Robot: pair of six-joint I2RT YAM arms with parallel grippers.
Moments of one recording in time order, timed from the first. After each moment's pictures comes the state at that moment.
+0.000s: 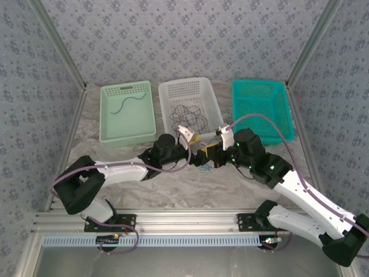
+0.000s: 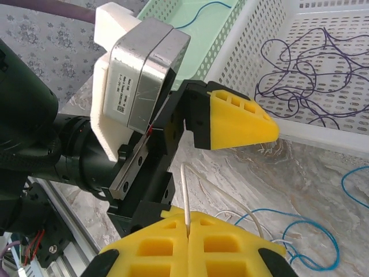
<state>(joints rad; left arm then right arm) -0.92 1.53 0.72 0.61 0.20 -0.34 0.73 0.87 0.86 -0.48 -0.18 0.34</state>
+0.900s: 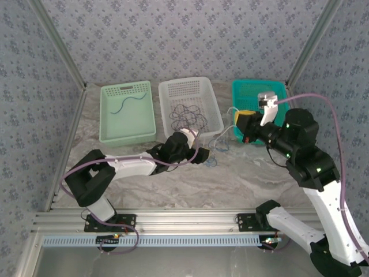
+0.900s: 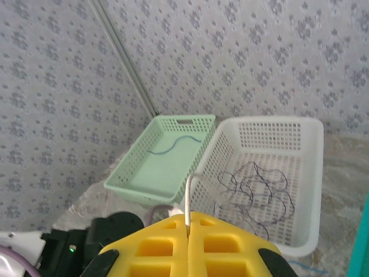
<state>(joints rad) -0.92 1.64 0.84 0.27 0.00 -0.38 0.45 0.86 1.39 -0.71 -0.23 0.27</state>
